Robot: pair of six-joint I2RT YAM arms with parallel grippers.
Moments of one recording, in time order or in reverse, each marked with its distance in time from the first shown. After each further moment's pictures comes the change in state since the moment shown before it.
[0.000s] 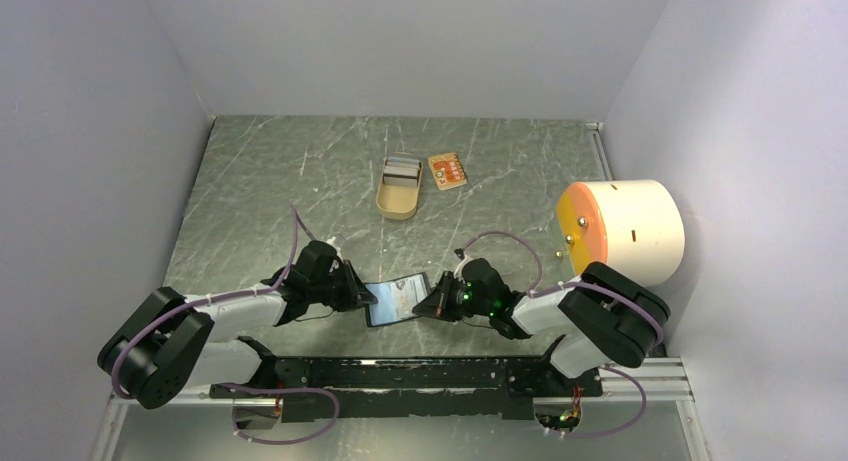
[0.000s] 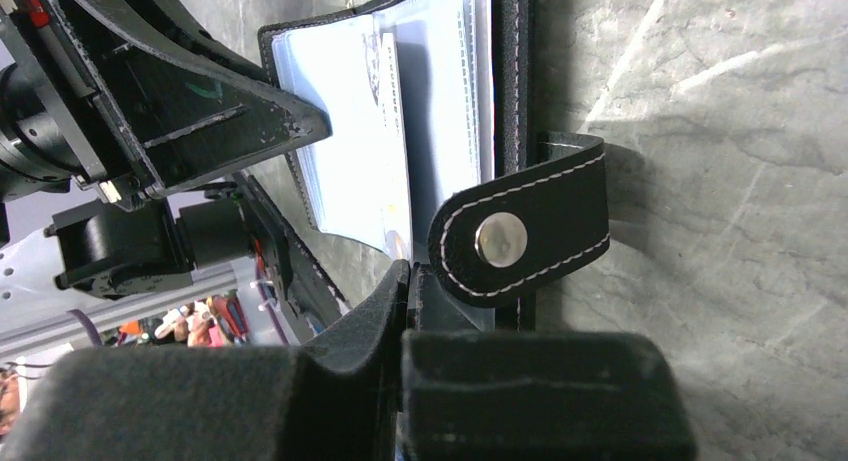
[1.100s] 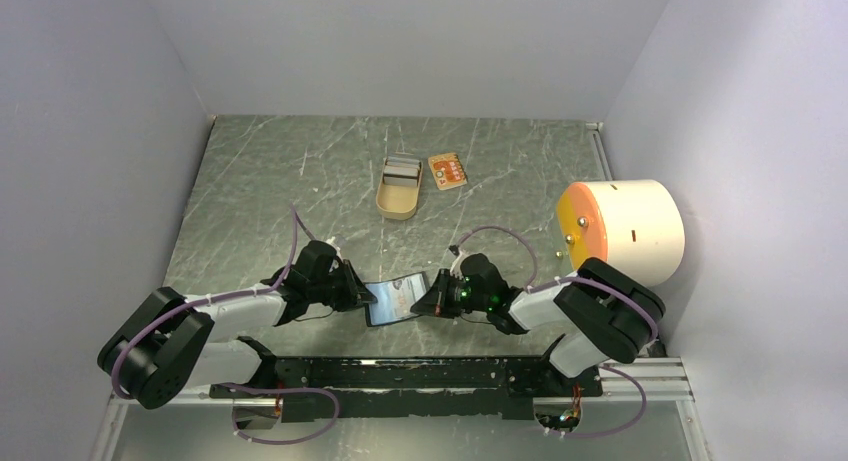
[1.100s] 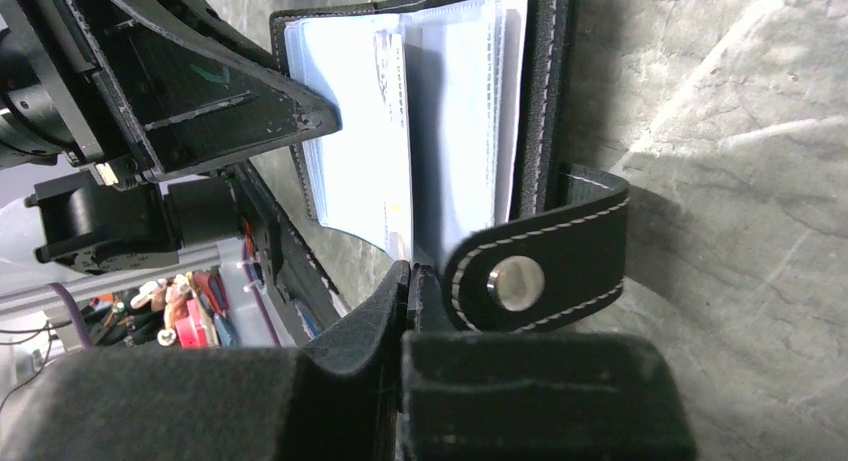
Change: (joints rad) left arm 0.000 0.000 -0.001 0.001 -0.001 -0.004; right arm -0.023 0.023 0.031 0.000 -0.069 -0.083
